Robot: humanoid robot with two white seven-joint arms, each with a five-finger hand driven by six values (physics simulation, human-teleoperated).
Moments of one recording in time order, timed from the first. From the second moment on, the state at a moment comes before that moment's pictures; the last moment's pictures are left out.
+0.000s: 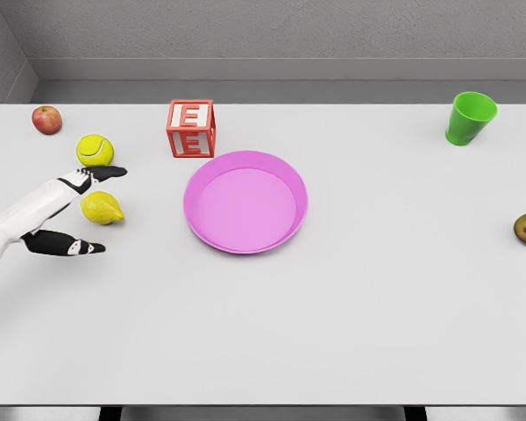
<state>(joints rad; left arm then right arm) -0.04 0.66 -0.01 -1.56 -0.06 -0.61 -0.49 0.02 0.00 -0.27 0.07 0.32 -0.13 -0.20</state>
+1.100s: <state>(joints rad) -0.26 0.68 -0.11 -1.38 -0.43 -0.61 -0.61 0.02 0.00 -0.27 0.07 0.32 -0.13 -0.20</state>
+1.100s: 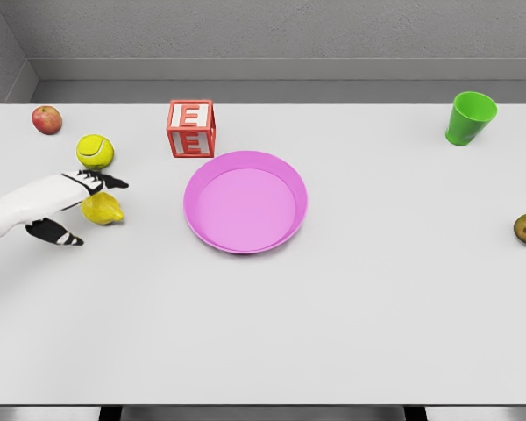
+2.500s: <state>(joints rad) -0.38 0.67 -0.23 -1.27 -0.55 -0.61 -0.61 0.02 0.00 -0.27 0.07 0.32 -0.13 -0.20</state>
